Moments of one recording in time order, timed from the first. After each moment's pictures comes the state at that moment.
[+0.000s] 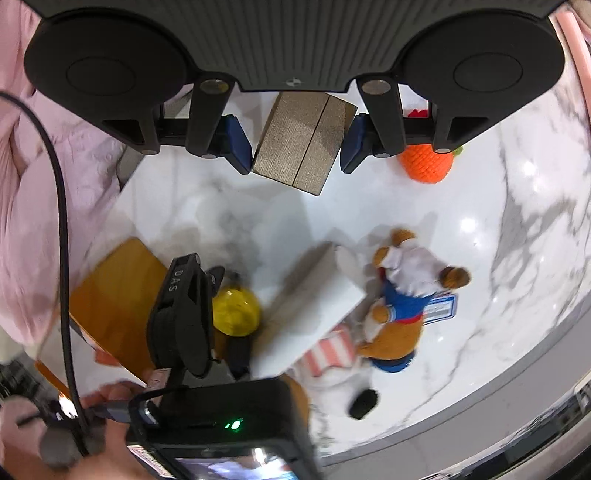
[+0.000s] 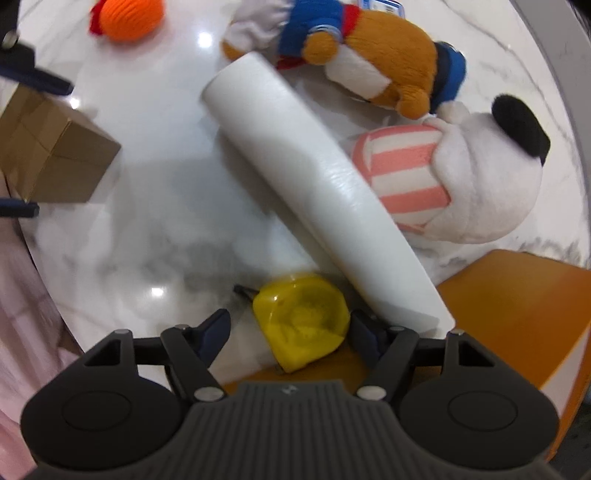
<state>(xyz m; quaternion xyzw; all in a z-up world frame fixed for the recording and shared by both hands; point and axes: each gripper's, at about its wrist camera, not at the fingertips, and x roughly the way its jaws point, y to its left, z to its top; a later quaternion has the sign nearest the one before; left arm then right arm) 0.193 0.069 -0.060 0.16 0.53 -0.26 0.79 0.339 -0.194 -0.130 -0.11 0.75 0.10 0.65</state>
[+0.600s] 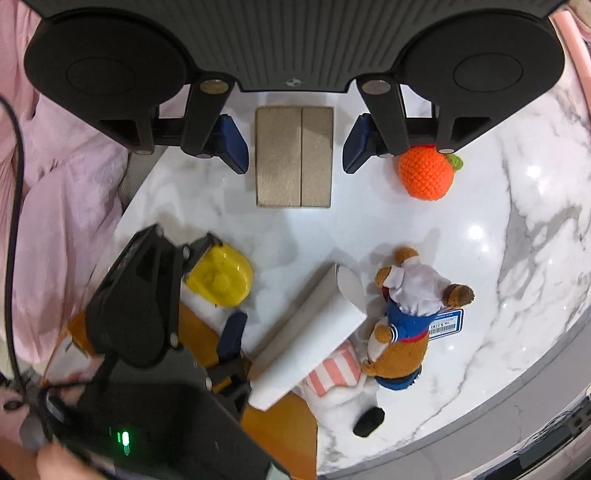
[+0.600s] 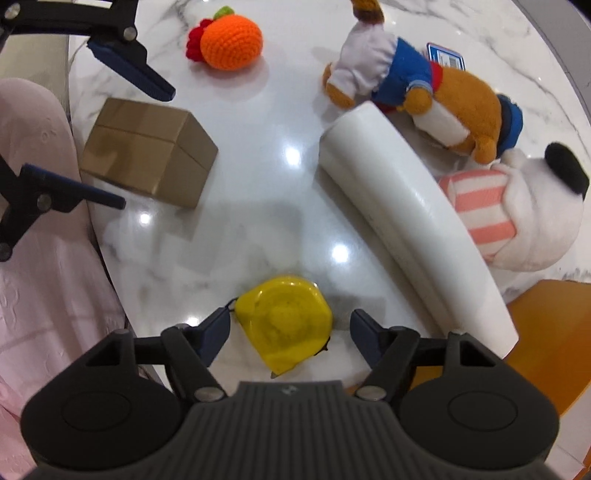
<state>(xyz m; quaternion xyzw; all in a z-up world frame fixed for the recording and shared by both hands) 0.190 0.075 -0.063 0.17 0.55 -0.28 0.77 0.305 -0.174 -0.114 -0.05 0.71 0.14 0.69</state>
